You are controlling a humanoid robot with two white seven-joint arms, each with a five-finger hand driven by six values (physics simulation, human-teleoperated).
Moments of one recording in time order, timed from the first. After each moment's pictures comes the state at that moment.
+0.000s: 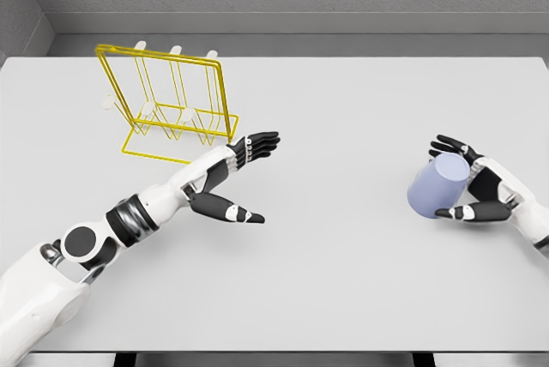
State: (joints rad) left arm -0.28 0.53 -0.68 -1.59 0.52 -0.26 -0.33; right arm -0.26 -0.84 0.73 -1.10 -1.09 -0.61 0.61
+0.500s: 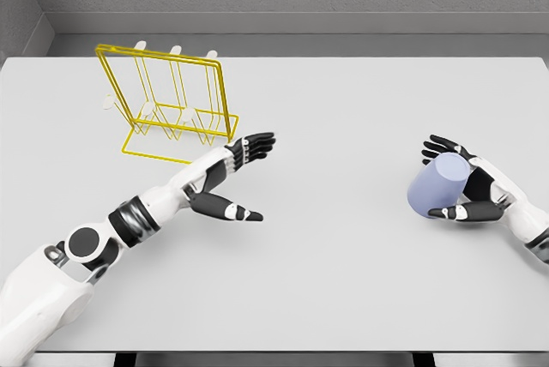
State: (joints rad) left arm -0.28 0.51 -0.67 -1.53 0.52 -0.26 -0.33; right arm -0.26 -0.82 0.74 -1.10 -1.09 -0.61 0.61
